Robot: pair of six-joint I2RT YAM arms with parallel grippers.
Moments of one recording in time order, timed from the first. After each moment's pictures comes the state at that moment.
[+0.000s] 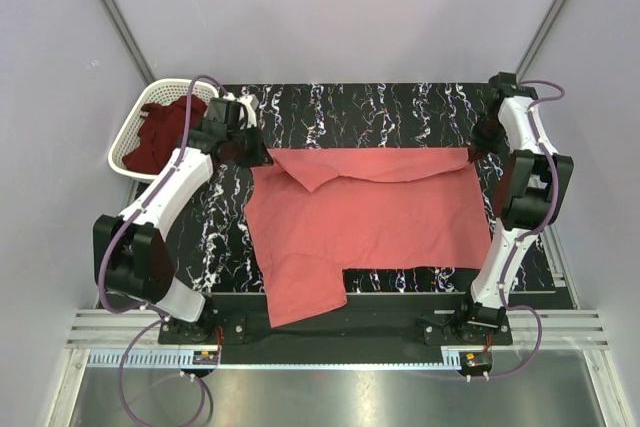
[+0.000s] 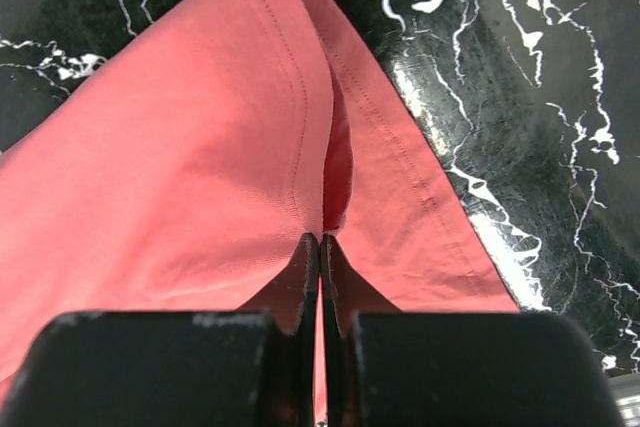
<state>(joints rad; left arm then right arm) -0.25 1.52 1.27 -0.58 0.26 -0.36 -0.17 2.08 1.84 -1.07 0.06 0.41</state>
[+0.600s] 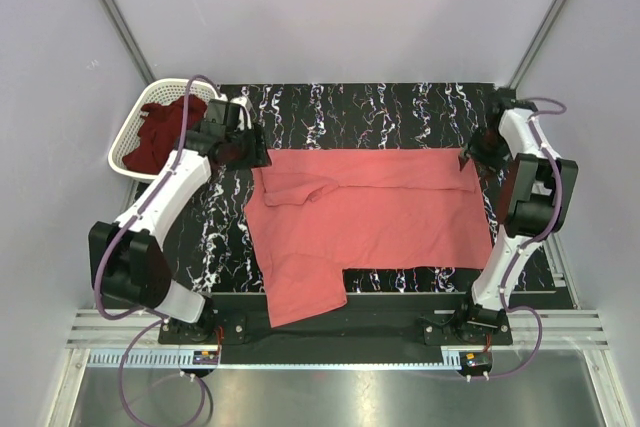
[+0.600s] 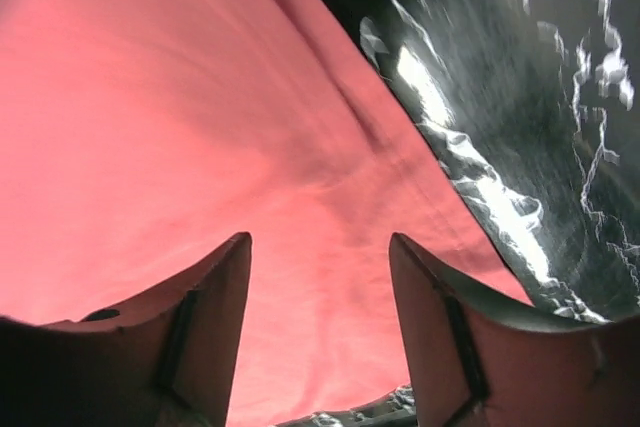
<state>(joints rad) -0.27 1.48 1.25 -0.66 0.11 -0.36 -0.19 2.00 1.59 -1.00 0.08 0.46</state>
